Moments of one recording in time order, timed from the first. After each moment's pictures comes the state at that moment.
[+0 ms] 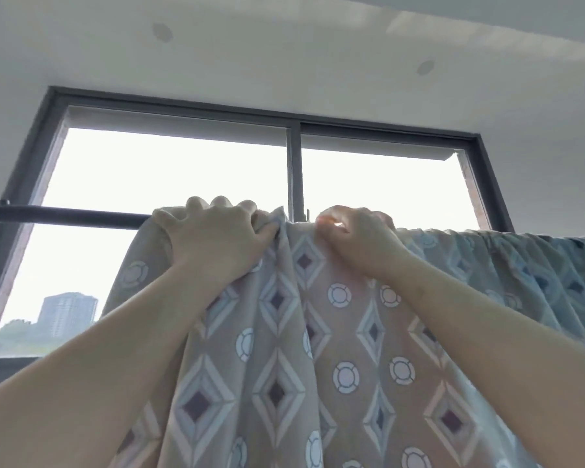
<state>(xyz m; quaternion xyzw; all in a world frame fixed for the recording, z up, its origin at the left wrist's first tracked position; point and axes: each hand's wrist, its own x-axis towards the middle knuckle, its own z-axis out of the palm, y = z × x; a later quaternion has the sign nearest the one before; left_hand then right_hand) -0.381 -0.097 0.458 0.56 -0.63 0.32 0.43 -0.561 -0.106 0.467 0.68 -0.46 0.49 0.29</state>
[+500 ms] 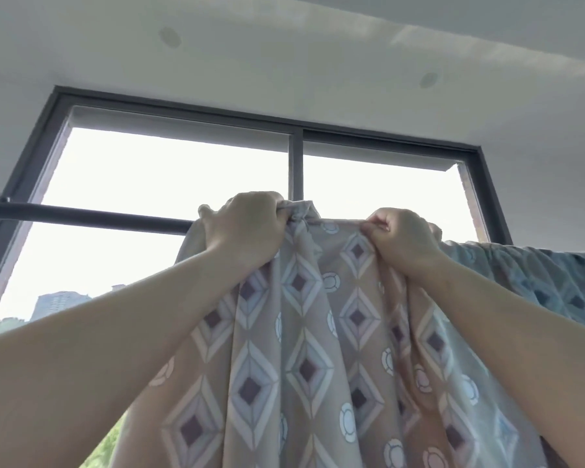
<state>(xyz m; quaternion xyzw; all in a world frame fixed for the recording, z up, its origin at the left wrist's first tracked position) -0.405 -0.110 0.478 0.42 -0.66 0.27 0.56 -0.605 -0.107 0.479 0.60 -0.49 0.56 0.29</state>
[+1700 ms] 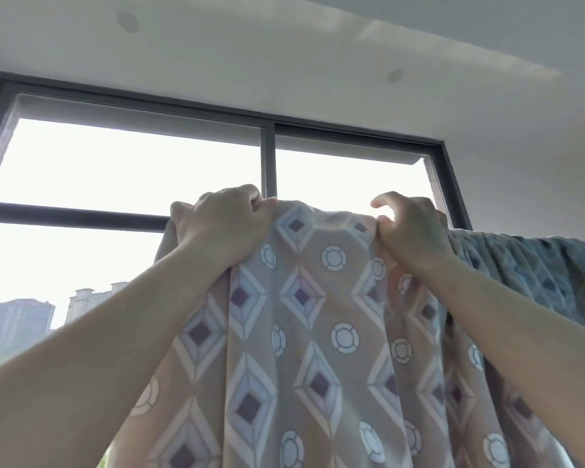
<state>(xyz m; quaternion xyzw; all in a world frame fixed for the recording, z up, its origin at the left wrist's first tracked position) -0.412 -0.097 0.477 0.41 -0.68 0.24 0.55 -0.626 -0.081 0.465 0.52 -0.53 0.55 0.38</state>
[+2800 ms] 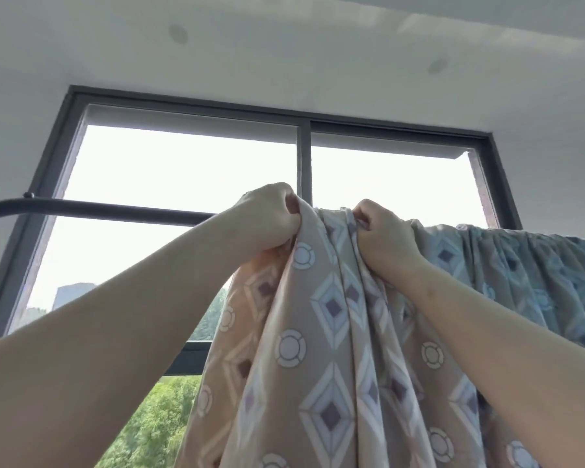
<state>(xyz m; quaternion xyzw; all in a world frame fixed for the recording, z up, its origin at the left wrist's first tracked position) -0.393 -0.058 0.472 0.37 -0.76 0.04 0.53 -0.562 -0.086 0.457 0.64 -0.43 0.59 0.25</state>
